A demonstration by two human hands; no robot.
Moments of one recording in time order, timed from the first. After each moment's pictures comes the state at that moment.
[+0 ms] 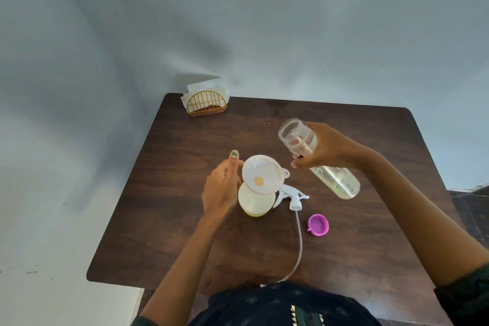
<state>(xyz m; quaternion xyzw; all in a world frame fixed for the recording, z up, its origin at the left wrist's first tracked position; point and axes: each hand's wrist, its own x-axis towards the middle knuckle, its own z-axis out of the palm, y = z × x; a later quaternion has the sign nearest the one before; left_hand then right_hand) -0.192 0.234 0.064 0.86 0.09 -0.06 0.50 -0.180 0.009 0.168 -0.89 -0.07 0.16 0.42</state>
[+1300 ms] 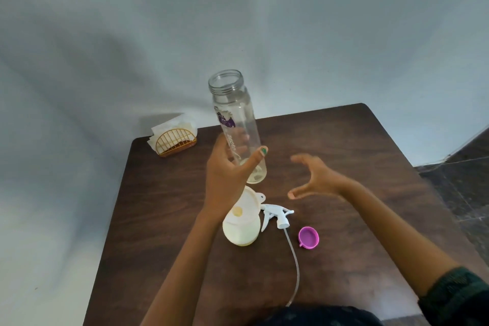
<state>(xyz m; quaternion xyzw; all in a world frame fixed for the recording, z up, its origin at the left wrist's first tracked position) -0.161 0.172 0.160 0.77 -0.14 -0.03 0.62 -0.205 -0.046 0.092 -0.87 0.14 0.18 0.43</state>
